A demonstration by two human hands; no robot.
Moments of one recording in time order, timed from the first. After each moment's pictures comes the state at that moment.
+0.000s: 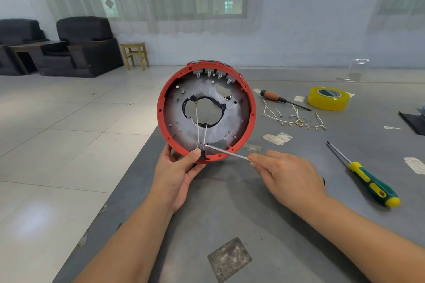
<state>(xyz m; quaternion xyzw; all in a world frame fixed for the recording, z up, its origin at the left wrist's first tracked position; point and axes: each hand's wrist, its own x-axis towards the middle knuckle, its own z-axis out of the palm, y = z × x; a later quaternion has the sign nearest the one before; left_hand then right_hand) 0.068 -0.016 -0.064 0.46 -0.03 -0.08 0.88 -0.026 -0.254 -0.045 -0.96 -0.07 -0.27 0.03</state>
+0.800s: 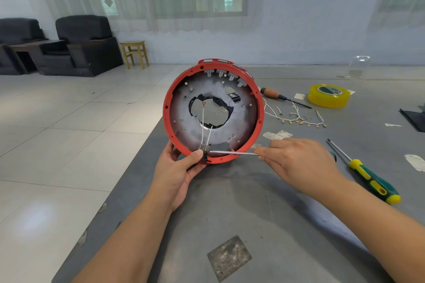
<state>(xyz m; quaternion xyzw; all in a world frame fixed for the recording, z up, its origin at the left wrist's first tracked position) 0.068 -0.016 -0.066 0.49 -0.04 -0.09 0.86 -0.022 -0.279 -0.017 -0.94 -0.17 -0.30 -0.05</state>
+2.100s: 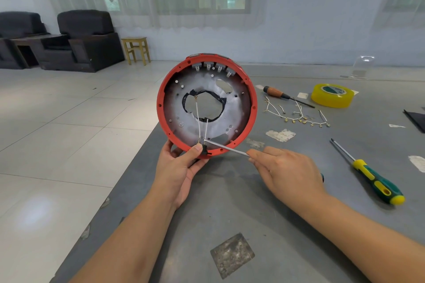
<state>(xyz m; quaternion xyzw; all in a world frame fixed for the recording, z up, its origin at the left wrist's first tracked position) 0.063 -0.017 -0.063 0.45 -0.01 -0.07 0.89 -0.025 -0.244 -0.046 -0.94 -0.10 -0.34 0.01</state>
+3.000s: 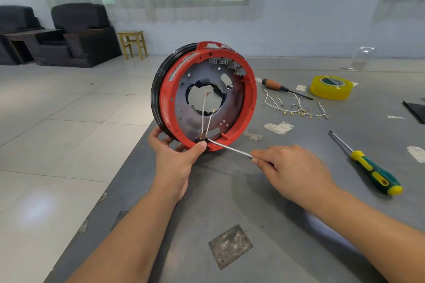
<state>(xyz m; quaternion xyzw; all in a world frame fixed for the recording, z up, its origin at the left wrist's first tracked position) 0.060 -0.023 -0.068 0.55 -0.04 0.06 0.83 -0.035 -0.252 -0.038 -0.98 -0.05 -0.16 0.07</state>
